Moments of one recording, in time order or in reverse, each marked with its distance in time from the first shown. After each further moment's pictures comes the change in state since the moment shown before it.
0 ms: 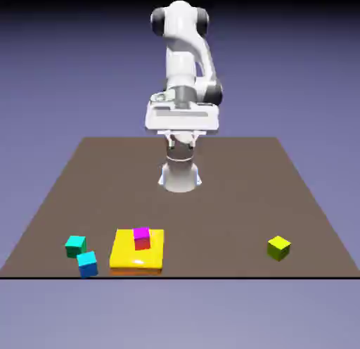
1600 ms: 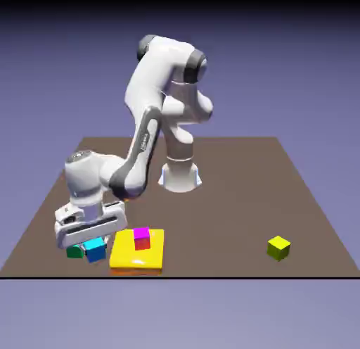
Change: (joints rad) arm 0.160 1.015 -0.399 0.671 0.551 -0.490 -1.430
